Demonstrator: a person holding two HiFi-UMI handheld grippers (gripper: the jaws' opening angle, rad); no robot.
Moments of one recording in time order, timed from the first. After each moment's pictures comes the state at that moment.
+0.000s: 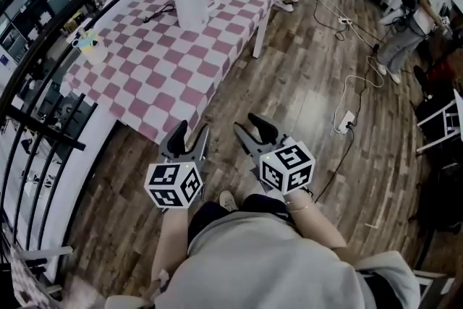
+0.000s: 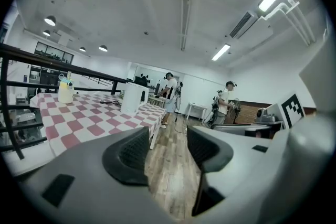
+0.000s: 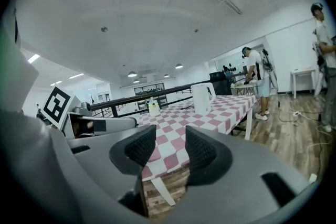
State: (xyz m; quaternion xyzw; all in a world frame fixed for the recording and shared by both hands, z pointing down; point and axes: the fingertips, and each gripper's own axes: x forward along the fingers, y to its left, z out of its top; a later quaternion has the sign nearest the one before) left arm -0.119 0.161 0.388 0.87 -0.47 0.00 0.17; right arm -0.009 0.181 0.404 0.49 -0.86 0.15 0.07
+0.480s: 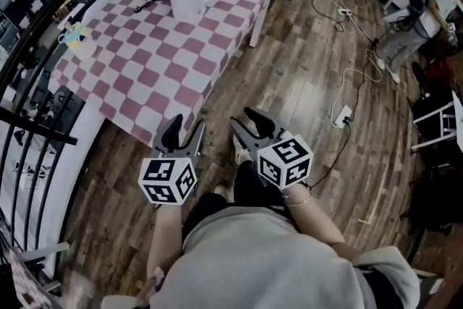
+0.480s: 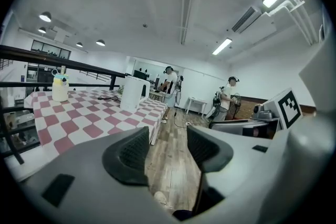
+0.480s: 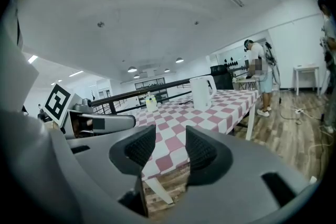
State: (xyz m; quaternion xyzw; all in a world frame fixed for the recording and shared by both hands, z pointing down) left arm -0.118 0.112 0.410 0.87 -0.46 0.03 0.18; right arm -0.009 0.131 0.427 0.48 -0.86 0.17 0.10
